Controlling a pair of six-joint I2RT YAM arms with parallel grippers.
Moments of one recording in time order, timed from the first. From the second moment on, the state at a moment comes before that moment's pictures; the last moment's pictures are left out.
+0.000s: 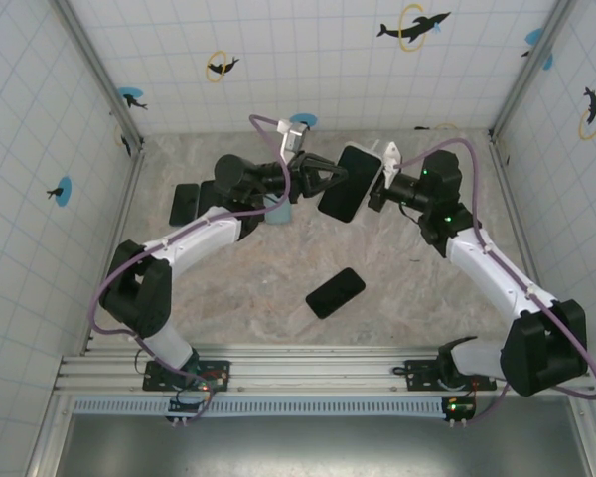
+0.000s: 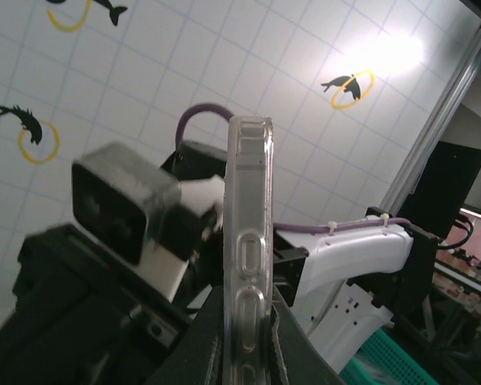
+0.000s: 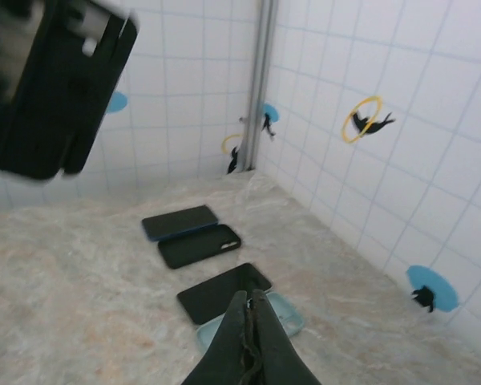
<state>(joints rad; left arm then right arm) -0.61 1.66 1.19 1.06 1.09 -0.97 0.36 1.28 0.96 0.25 -0.69 -0.19</state>
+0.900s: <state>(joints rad) -0.60 1.65 1.06 0.84 0.45 -1.30 0.35 1.17 0.60 0.79 -0.56 0.81</state>
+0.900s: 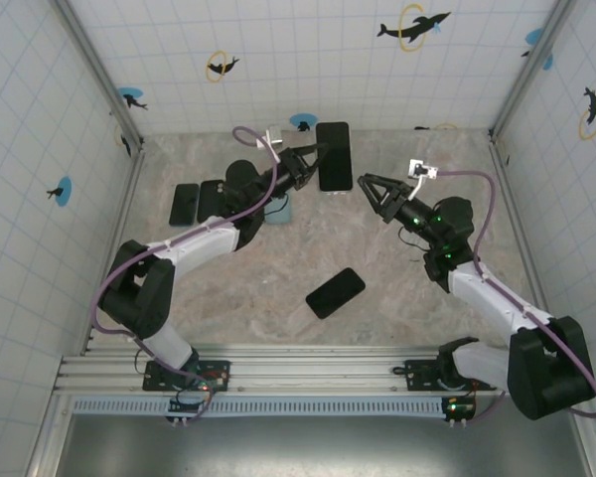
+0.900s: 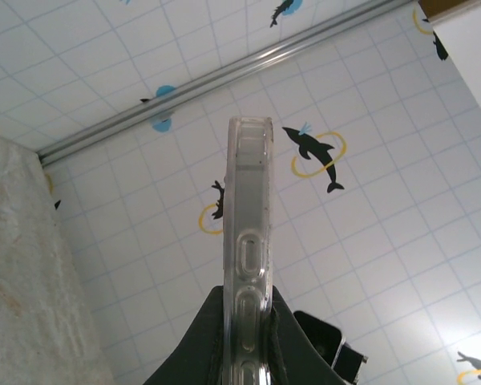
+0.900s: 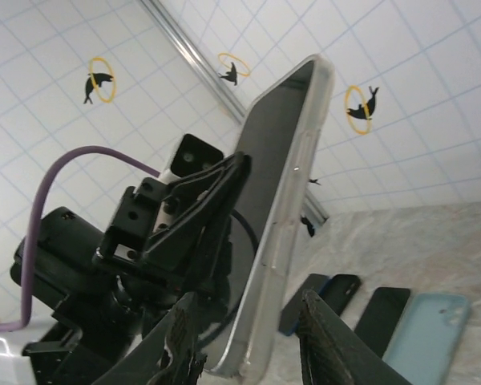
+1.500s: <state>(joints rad) -0.62 1.65 1.05 0.87 0.41 -1.37 0.36 1.22 0.59 0.85 -0.55 0.91</state>
